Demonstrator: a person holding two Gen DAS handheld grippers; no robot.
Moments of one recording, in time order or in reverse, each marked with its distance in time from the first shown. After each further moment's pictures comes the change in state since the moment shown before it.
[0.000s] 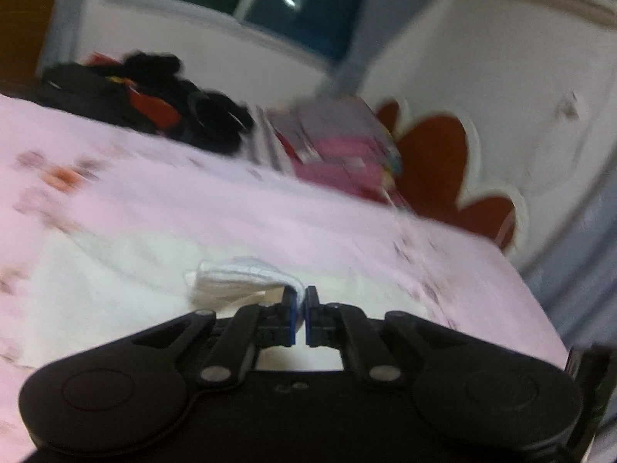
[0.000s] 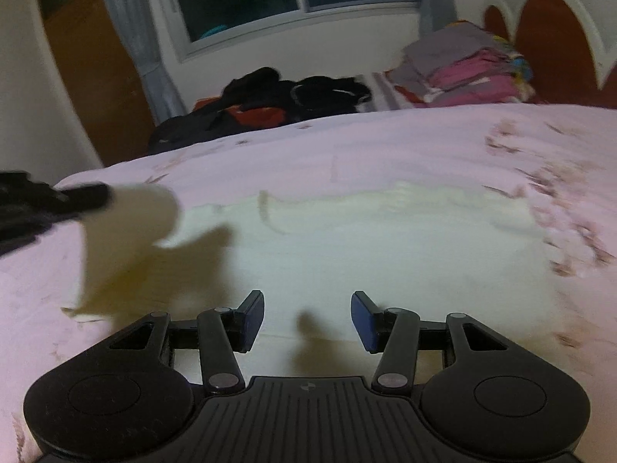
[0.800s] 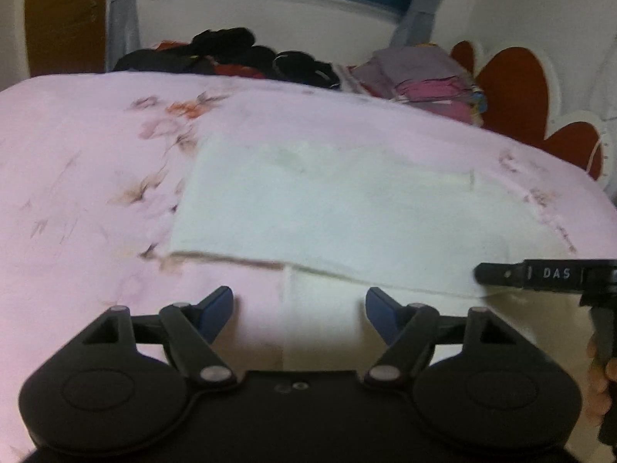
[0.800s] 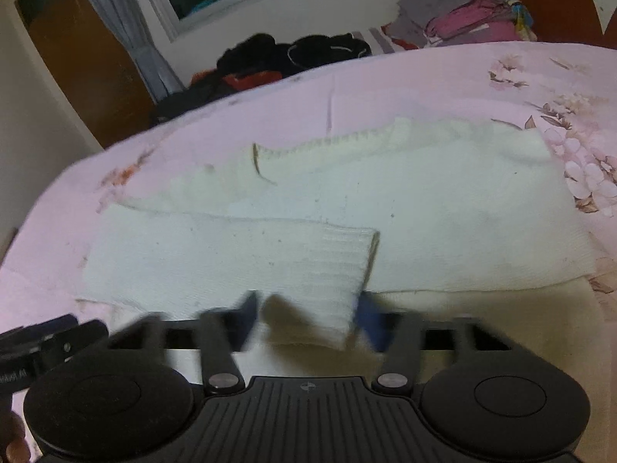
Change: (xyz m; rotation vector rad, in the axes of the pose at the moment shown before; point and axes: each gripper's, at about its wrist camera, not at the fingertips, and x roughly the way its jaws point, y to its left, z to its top) left arm -0.040 0.057 -0.061 0.070 0.108 0.347; right arm 0.027 0.003 -0.013 0.045 0.134 0.058
